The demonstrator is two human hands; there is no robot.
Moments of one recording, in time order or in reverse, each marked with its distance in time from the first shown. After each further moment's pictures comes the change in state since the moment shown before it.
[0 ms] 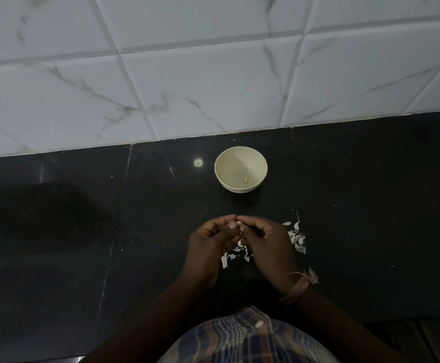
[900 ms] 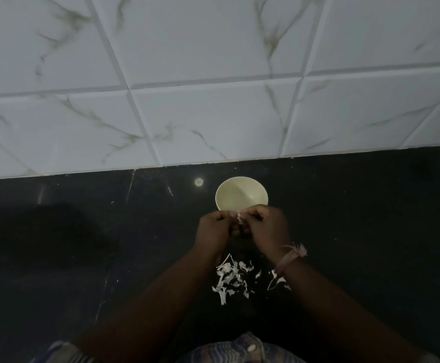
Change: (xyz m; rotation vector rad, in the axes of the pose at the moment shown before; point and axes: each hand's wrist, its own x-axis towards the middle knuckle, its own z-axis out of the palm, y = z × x) left_hand 0.089 0.038 0.036 0.298 0.087 0.003; right_hand 0.105 -0.023 -0.001 -0.130 0.059 -0.025
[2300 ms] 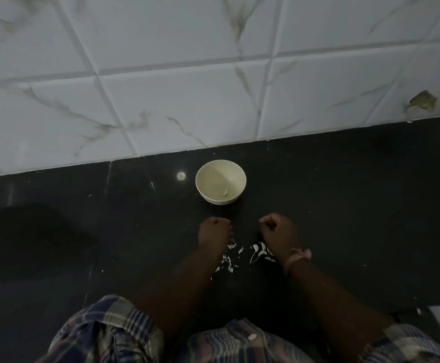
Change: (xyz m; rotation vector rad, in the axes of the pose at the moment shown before) left_hand -0.003 -0.060 0.025 0.286 0.066 -0.165; right_hand -0.041 0.075 -0.058 -0.325 0.083 0.046
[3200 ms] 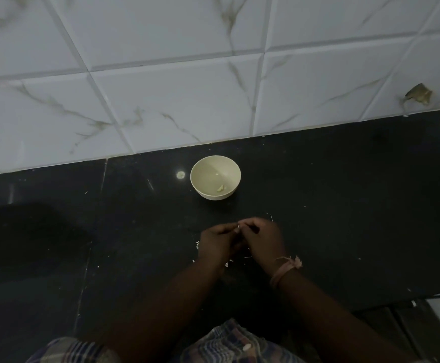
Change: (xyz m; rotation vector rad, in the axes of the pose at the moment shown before) left_hand -0.062 -0.010 0.003 -0.265 -0.179 0.023; right_hand -0.036 -0.019 0.012 0.212 -0.079 0.005
